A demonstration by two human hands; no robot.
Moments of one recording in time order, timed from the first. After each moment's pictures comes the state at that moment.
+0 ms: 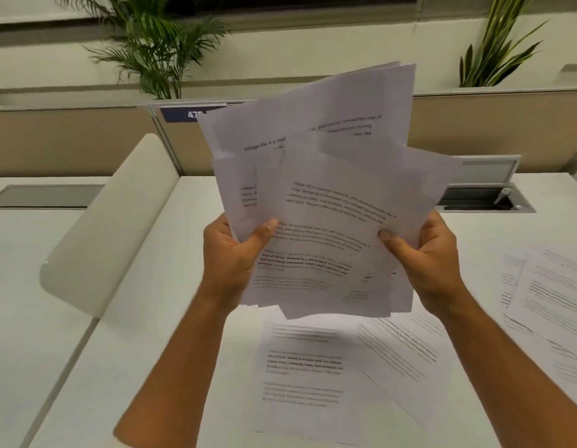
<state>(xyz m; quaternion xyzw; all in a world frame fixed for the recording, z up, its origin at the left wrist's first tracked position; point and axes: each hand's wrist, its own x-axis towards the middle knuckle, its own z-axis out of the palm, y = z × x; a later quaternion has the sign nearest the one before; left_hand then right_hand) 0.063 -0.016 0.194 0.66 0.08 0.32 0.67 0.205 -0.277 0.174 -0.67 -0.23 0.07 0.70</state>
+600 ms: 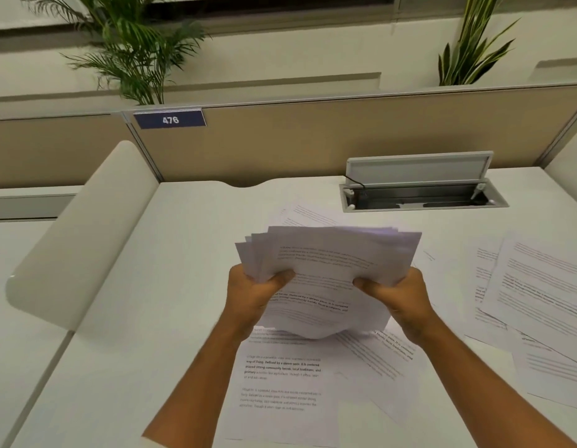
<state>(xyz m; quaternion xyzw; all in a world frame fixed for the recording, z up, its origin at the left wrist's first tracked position) 0.087 -0.064 0.116 0.67 0.15 0.22 0.70 0.207 -0.321 0.109 -0.67 -0.17 0.14 0.71</state>
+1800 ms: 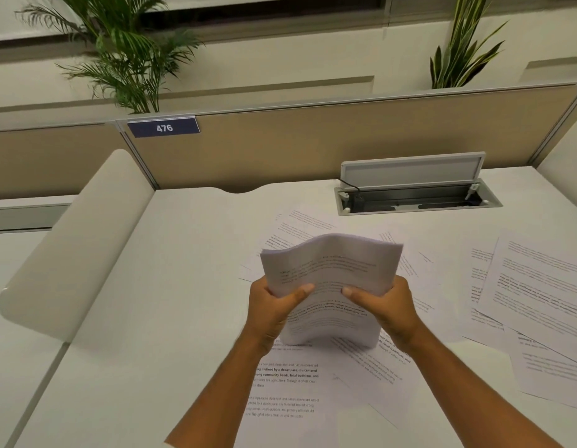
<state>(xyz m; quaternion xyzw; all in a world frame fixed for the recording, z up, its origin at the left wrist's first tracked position) 0.097 -0.103 0.097 0.66 0.16 0.17 0.71 0.201 -0.316 0.095 -0.65 -0.19 0.17 0.72</state>
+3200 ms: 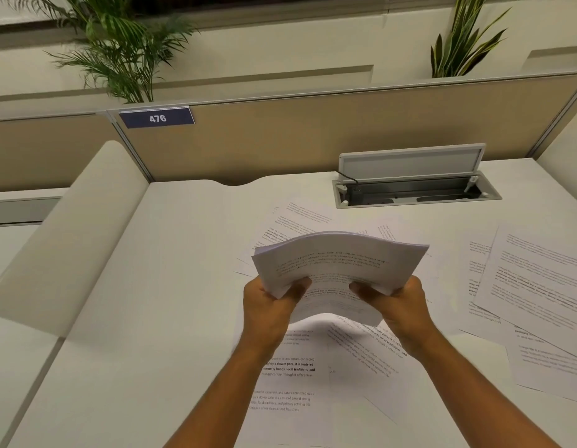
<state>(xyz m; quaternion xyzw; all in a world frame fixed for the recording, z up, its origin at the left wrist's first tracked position) 0.087 -0.118 0.102 0.68 0.18 0.23 0.67 0.194 -0.329 0.098 -0.66 -0.16 0.16 0.72</state>
